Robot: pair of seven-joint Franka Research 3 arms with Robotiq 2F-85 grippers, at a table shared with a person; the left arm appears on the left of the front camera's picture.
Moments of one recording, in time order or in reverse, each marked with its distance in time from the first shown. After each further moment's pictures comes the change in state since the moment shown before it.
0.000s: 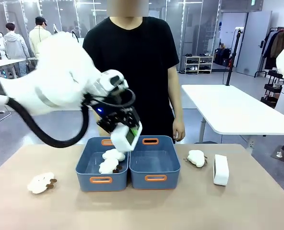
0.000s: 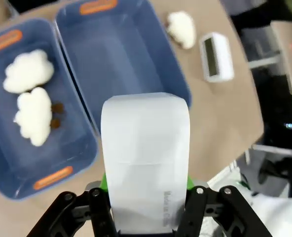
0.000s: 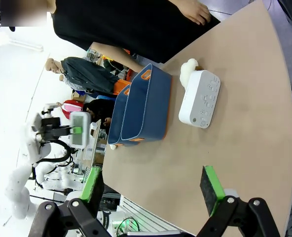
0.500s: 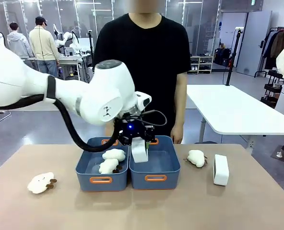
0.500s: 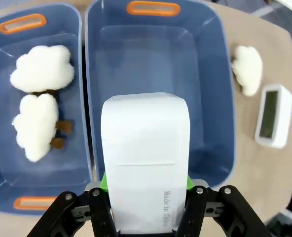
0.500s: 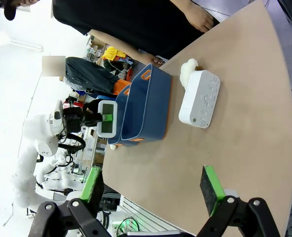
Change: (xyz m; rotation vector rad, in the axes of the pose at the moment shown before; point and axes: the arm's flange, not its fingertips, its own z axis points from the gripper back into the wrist) left arm 0.030 -0.027 -0.106 0.282 -0.058 0.227; right arm 0.000 0.000 0.000 0.000 0.000 0.000
